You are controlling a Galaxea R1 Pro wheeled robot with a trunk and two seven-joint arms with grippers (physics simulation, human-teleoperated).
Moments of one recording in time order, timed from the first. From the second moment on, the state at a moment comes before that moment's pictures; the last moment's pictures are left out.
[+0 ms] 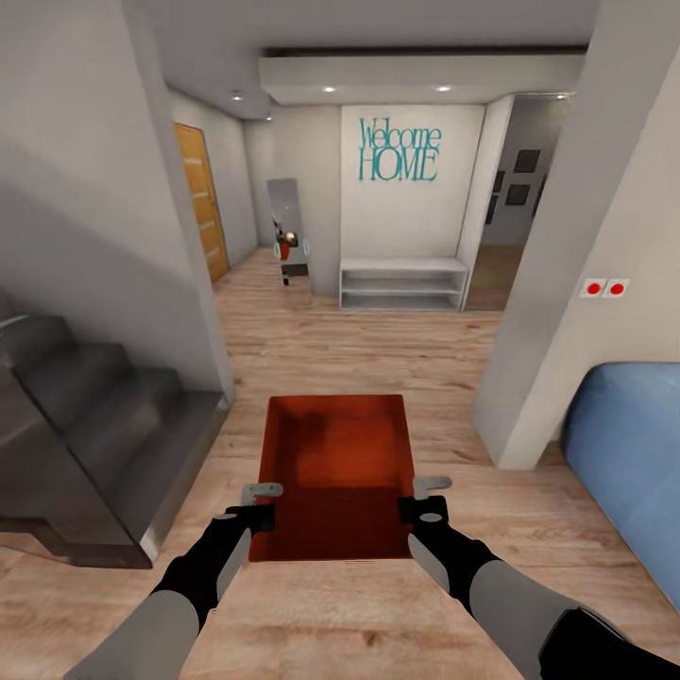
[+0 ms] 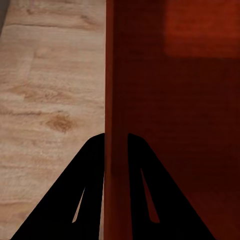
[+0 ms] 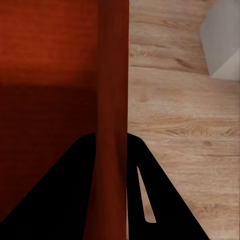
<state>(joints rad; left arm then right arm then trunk) -0.65 -0.09 -0.02 -0.57 0.04 0.32 0.10 -0.80 0.06 0.71 -0.31 -0.58 0.05 -0.39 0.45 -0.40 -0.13</state>
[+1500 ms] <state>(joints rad) -0.65 -0.09 -0.02 -0.57 0.04 0.30 0.10 -0.80 0.06 0.71 -0.31 -0.58 0.03 -0.39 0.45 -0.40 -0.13</state>
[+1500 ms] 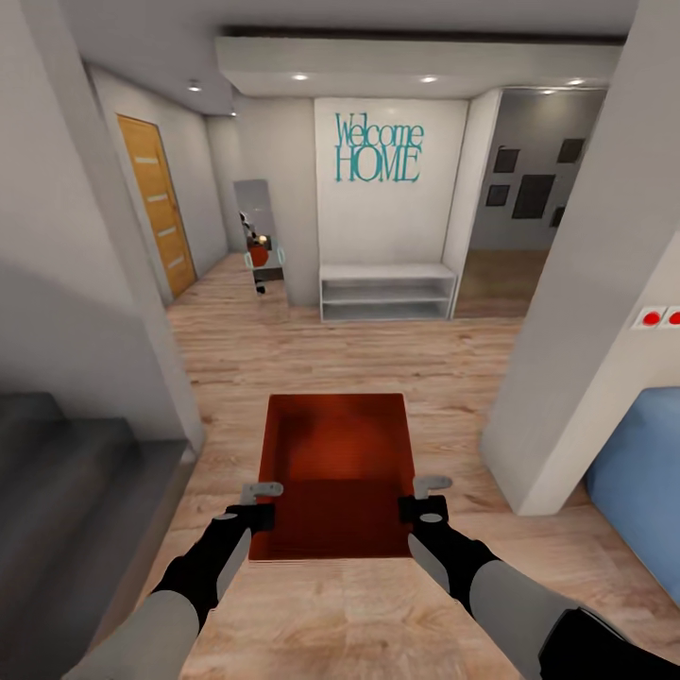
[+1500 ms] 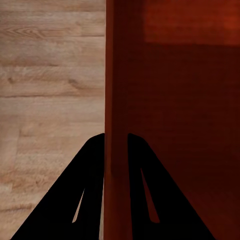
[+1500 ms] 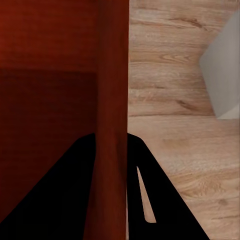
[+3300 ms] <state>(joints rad) -0.65 -0.09 -0.02 -0.58 0.04 0.29 0.10 -0.80 0.06 0.71 -0.31 -0.58 0.02 -0.39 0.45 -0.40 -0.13</state>
